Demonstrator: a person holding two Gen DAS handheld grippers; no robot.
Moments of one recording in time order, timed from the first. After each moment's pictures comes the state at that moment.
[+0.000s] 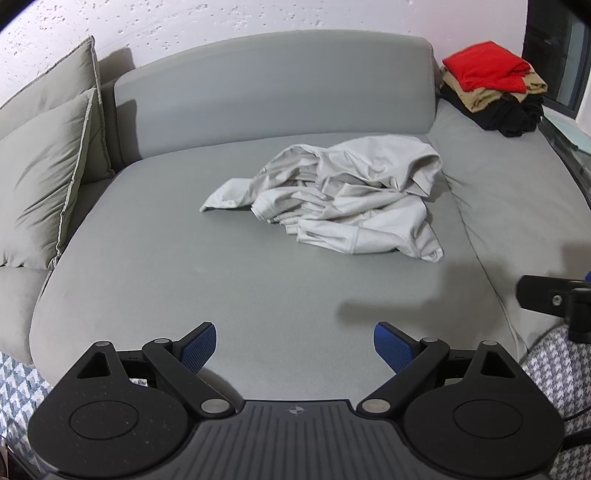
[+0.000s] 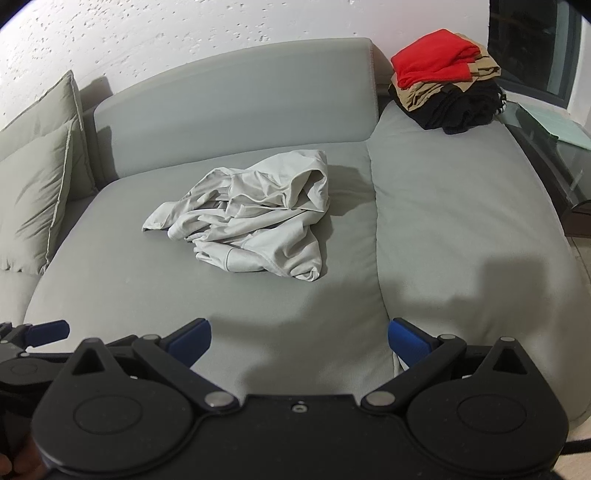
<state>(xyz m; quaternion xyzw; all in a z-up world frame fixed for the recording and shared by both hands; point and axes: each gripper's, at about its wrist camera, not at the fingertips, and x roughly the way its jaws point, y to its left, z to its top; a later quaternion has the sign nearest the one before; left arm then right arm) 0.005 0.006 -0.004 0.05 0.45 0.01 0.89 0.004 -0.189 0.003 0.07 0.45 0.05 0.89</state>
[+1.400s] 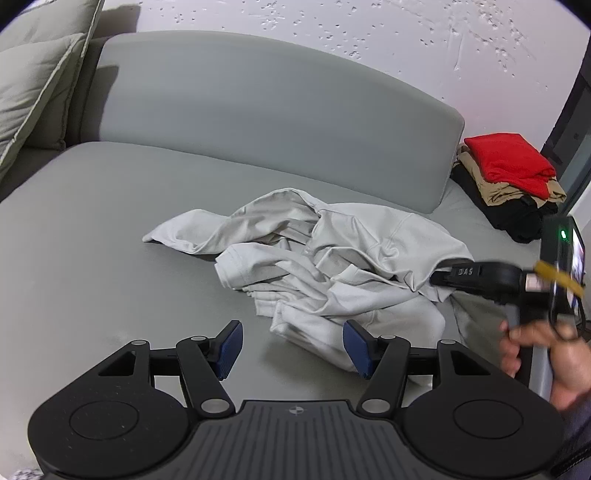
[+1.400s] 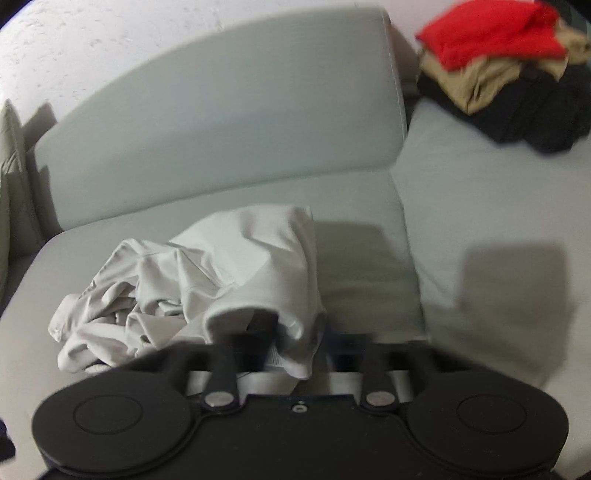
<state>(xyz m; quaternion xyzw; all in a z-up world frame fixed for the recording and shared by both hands) 0.116 0.058 -0.066 -0.10 0.39 -0.07 0.91 0.250 -0.201 -0.126 0.11 0.42 0.04 0.90</state>
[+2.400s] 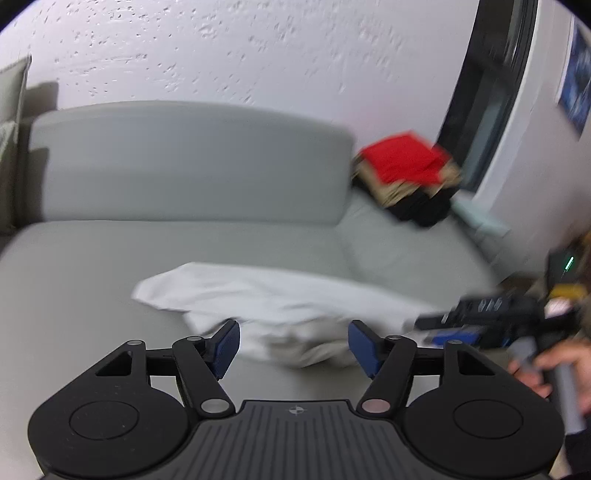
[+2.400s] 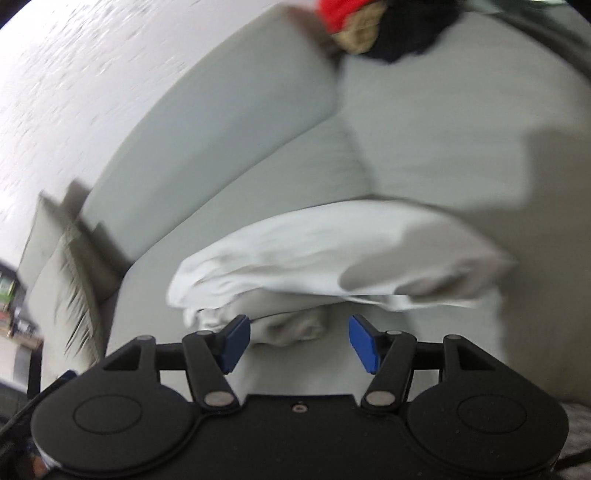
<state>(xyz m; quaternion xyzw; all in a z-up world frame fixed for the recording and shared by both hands) 0.084 0.068 -0.016 -0.02 0.35 -0.21 0.91 0.104 -0.260 -0.077 0.31 0.45 0.08 0.83</state>
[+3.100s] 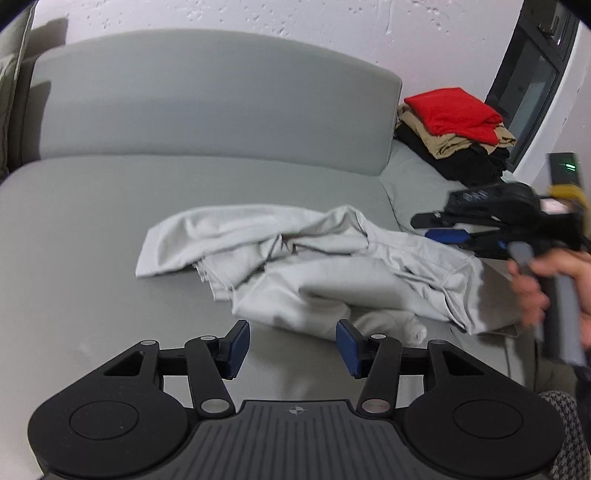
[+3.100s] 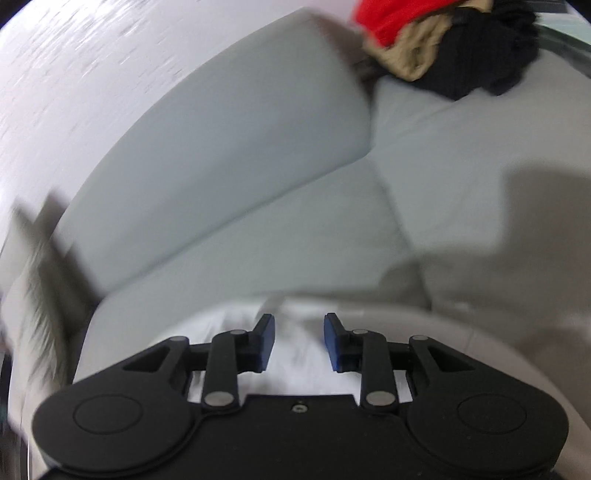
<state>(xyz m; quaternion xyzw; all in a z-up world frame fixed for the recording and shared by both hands) 0.137 0.070 -0.087 -0.05 0.41 -0.19 0.89 0.186 -0.221 -0.089 0.25 0.42 0.07 0.87</state>
